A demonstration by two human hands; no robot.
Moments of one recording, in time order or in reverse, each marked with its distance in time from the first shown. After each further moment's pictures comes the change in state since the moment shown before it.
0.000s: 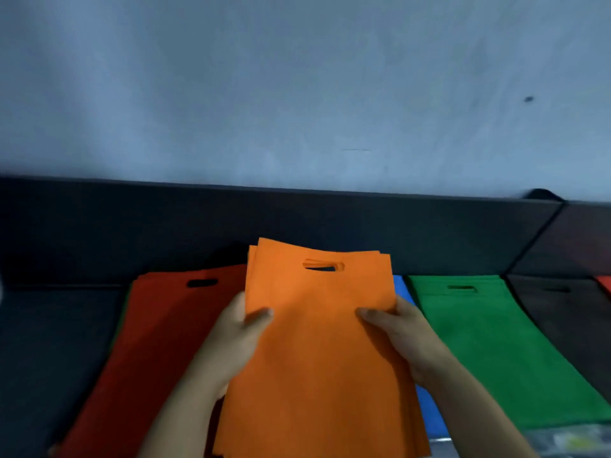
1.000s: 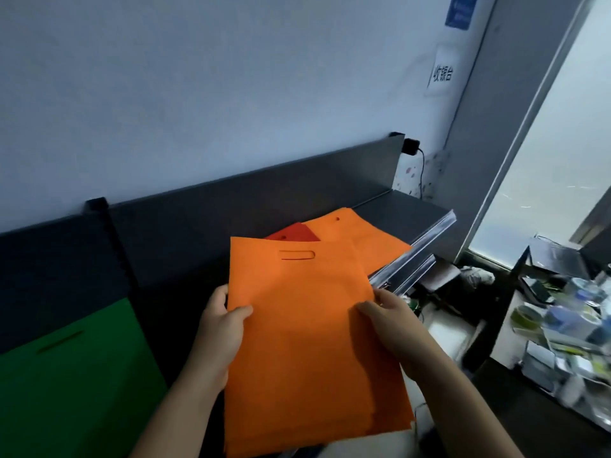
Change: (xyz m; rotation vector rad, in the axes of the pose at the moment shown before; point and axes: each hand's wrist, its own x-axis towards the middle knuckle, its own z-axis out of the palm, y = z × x) left_hand -0.037 0.233 0.708 -0.066 -0.288 -0.031; right_hand -0.211 0.092 -0.645 -0.121 0.746 0.097
